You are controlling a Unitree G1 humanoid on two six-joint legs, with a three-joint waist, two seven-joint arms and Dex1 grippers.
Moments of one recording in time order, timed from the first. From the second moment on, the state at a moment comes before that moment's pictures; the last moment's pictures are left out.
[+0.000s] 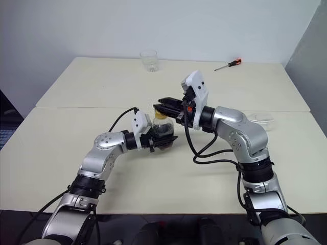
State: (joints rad) left arm -0.56 0.39 -0.12 0.27 -0.24 0.13 -1.01; right arm -0.78 -0.29 0.10 -0.17 0.57 0.78 0.67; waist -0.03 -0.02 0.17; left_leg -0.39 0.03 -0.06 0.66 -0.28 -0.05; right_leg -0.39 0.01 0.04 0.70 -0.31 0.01
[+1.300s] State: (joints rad) left arm -0.60 0.37 -0.12 0.31 -0.23 0.12 -1.01; right arm -0.79 -0.29 0.12 -0.13 0.53 0.74 0.70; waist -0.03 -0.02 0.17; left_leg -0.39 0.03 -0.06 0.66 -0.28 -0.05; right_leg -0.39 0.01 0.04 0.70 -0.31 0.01
